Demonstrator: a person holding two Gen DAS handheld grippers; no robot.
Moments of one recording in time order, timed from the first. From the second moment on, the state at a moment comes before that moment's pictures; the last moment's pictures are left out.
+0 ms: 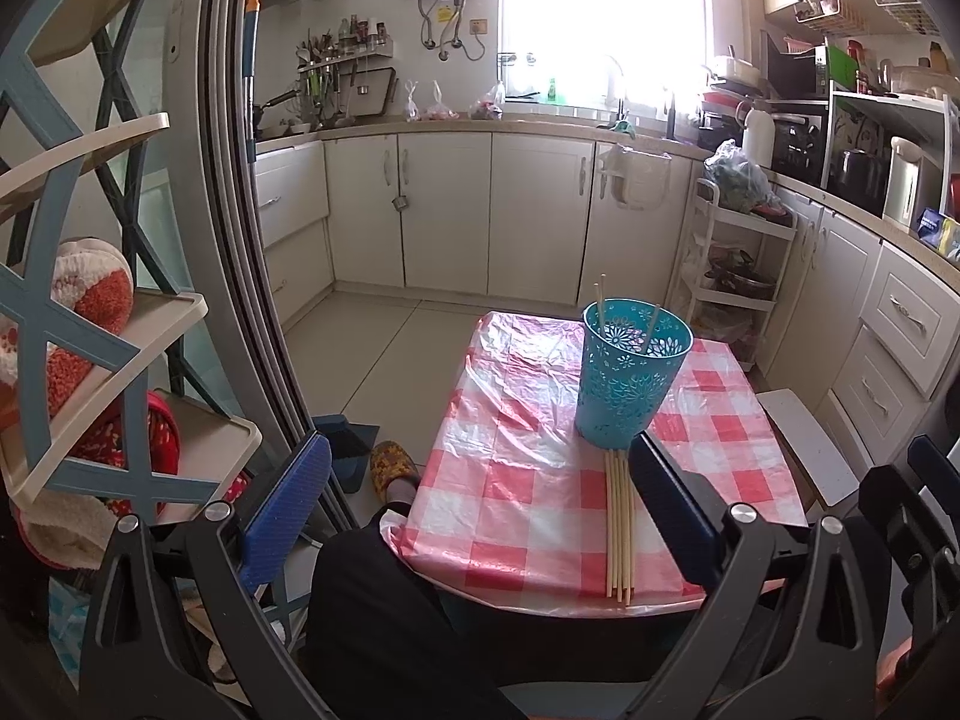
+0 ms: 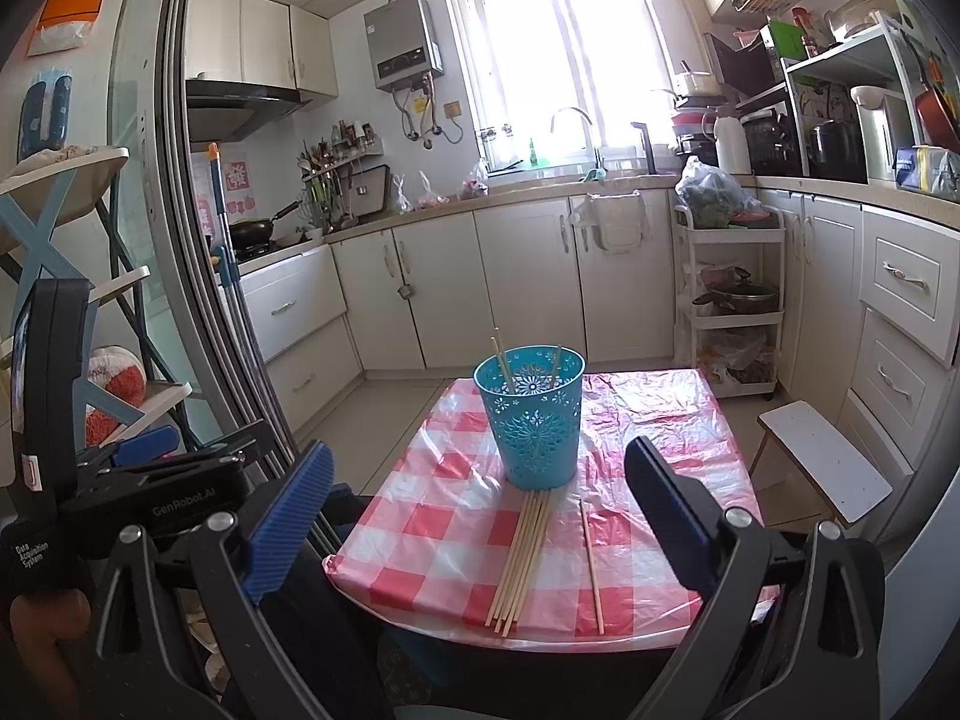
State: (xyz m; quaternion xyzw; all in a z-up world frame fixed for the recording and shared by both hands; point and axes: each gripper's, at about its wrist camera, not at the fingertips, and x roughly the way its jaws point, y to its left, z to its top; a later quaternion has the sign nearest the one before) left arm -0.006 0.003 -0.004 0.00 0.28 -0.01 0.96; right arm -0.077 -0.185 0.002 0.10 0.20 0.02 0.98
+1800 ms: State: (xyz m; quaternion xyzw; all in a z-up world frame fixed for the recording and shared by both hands) left arm -0.005 0.003 -0.004 0.00 0.28 -0.01 0.96; right arm -0.075 -0.184 0.001 0.10 0.20 0.02 0.97
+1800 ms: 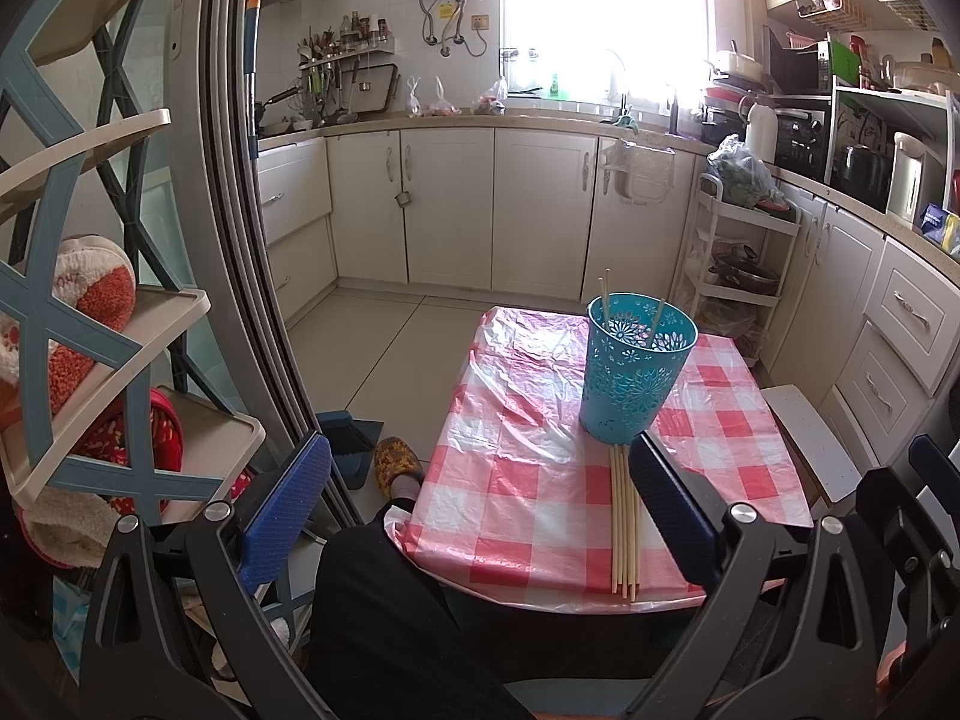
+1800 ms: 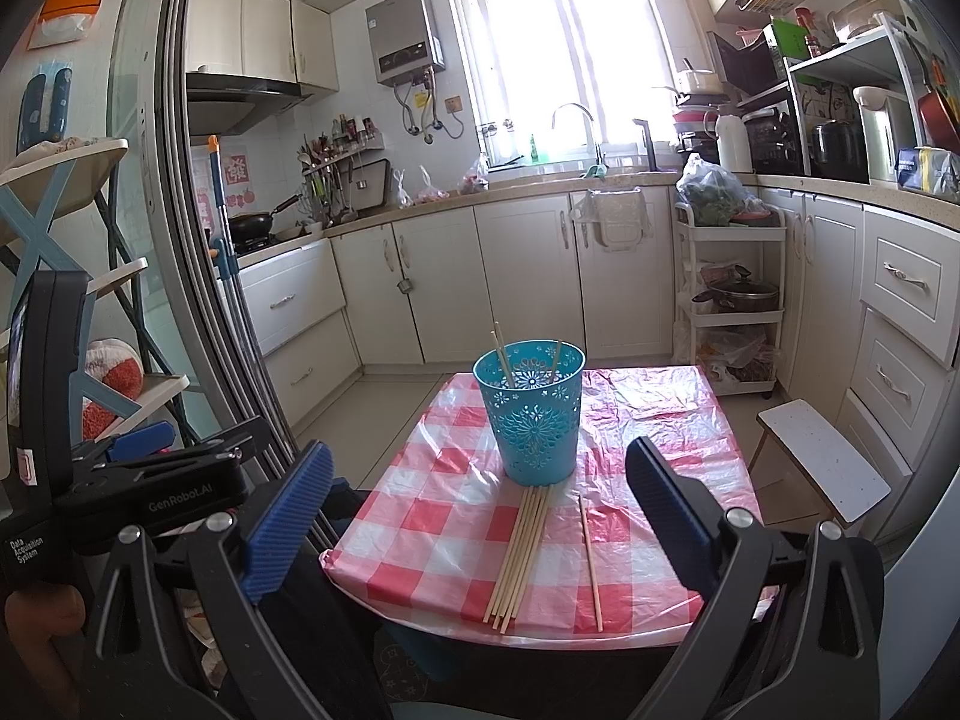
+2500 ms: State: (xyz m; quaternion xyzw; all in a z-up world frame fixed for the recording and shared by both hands) left arm 0.000 0.006 -0.016 0.01 0.30 -0.01 0.96; right arm -0.068 -0.192 -0.018 0.10 0.22 0.02 0.97
